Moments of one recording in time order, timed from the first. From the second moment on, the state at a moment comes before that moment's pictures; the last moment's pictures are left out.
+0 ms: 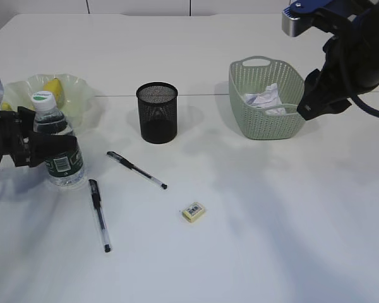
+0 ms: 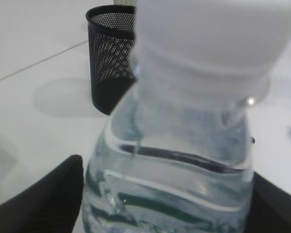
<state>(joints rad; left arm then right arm) 0.23 2.15 -1.05 -1.71 1.15 2.46 0.28 1.56 -1.31 -0.01 0.90 -0.41</state>
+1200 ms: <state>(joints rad) 0.23 1.83 -1.04 -1.77 1.16 2.31 0.28 1.56 -1.31 0.02 0.90 -0.41</state>
